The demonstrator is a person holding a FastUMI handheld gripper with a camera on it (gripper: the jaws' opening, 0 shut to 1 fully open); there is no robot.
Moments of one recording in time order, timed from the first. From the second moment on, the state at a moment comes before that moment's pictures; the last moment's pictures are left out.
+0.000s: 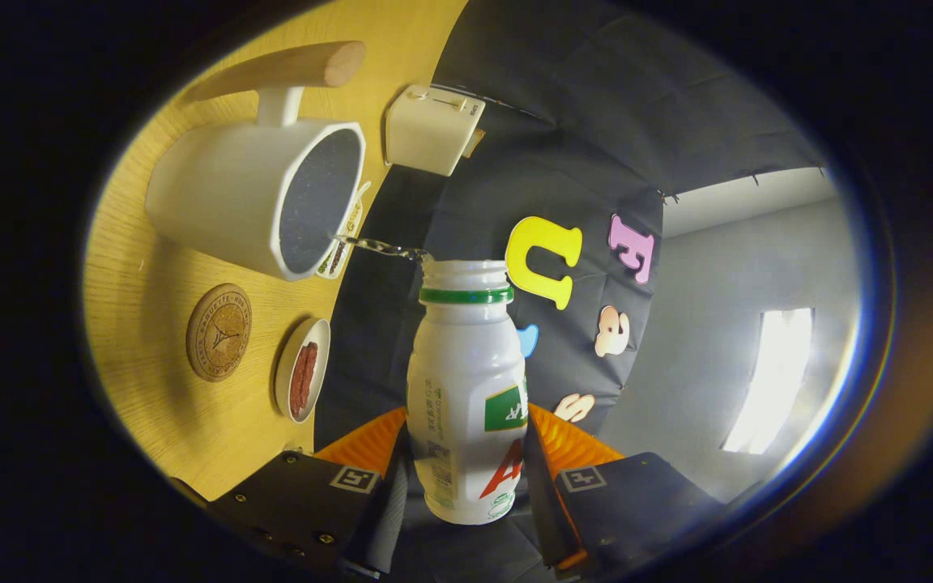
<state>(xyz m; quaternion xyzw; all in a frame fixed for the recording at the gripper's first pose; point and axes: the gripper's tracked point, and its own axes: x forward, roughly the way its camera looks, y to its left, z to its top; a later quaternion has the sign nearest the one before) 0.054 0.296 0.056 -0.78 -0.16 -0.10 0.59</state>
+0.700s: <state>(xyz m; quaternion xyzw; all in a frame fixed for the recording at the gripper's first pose) 0.054 0.299 0.061 -0.80 -0.17 -0.10 0.57</state>
